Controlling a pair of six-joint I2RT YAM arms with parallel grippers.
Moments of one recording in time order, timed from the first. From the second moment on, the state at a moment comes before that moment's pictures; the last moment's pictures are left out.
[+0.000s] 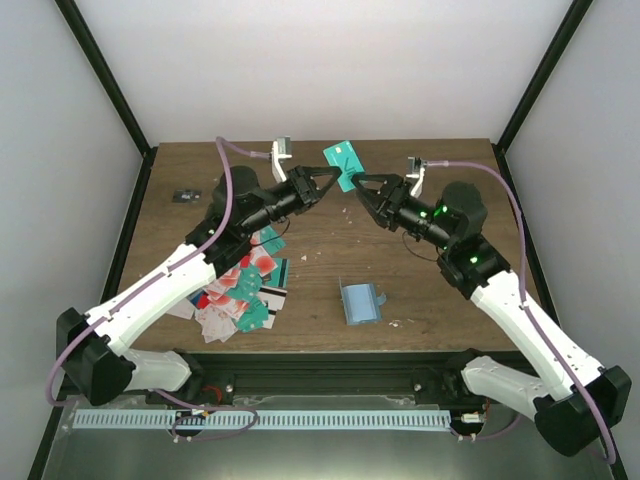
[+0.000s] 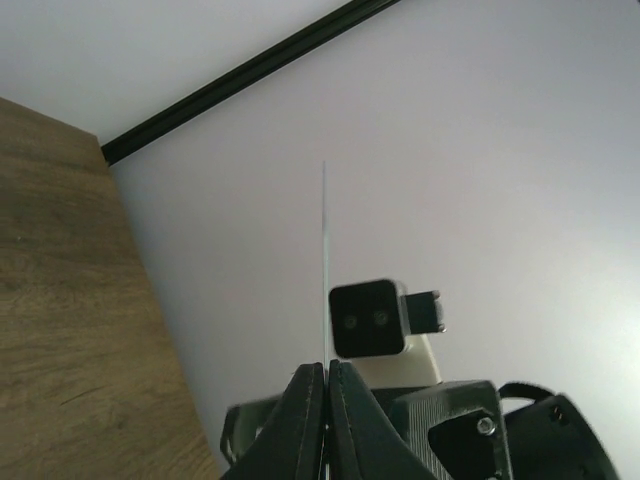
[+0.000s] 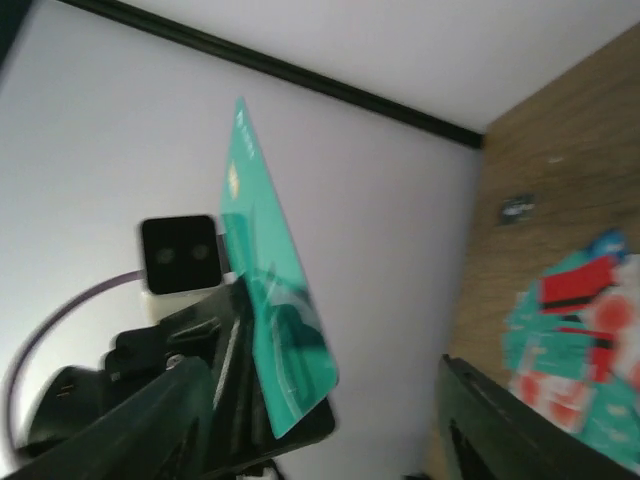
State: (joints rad) left arm -0.72 1.30 1.18 0.19 0.30 -1.13; right arm 0.50 1.01 0.96 0.12 -0.45 1.28
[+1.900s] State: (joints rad) left arm -0.92 1.51 0.84 -0.20 0.36 -1.00; right arm 0.38 0.90 0.54 -0.45 -0.67 0.73
